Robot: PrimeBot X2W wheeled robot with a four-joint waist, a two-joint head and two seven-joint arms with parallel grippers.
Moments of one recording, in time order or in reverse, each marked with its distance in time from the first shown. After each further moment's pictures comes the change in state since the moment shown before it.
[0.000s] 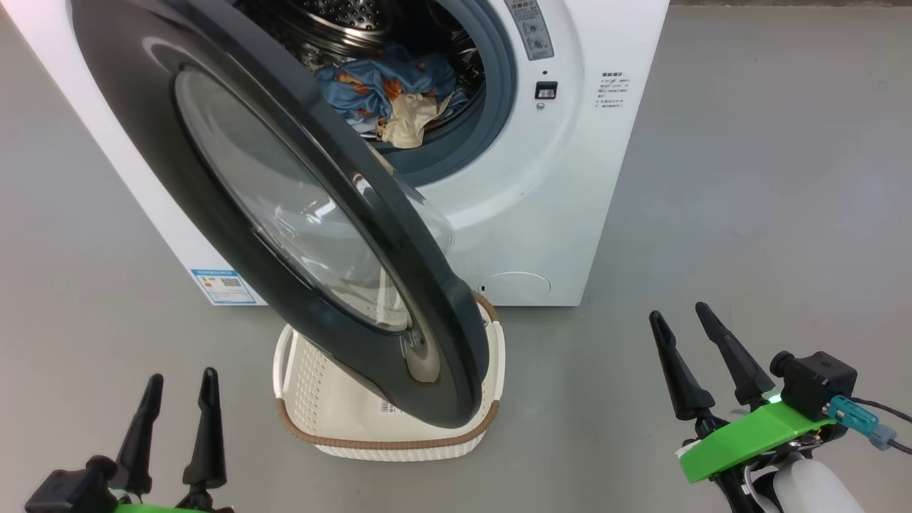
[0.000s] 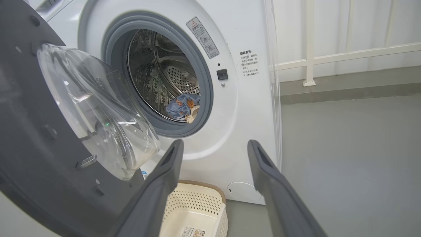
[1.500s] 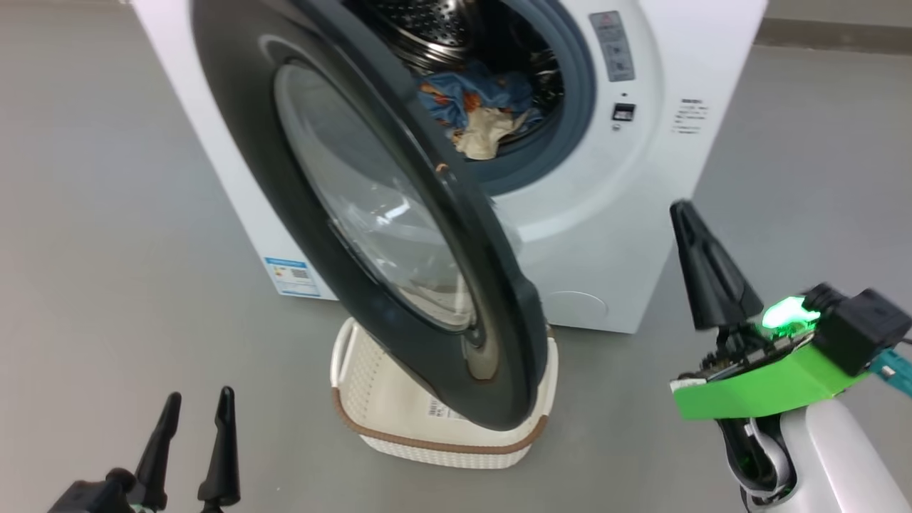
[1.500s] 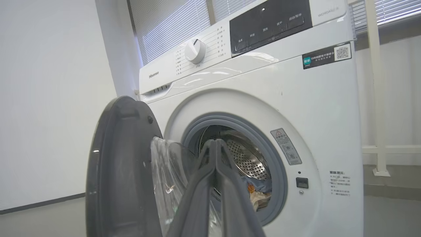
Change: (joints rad) left arm 0.014 0.003 -0.034 0.030 -0.009 0.000 0.000; right arm -0.079 0.013 0.012 -0.268 -0.003 0.000 0.000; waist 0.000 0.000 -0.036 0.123
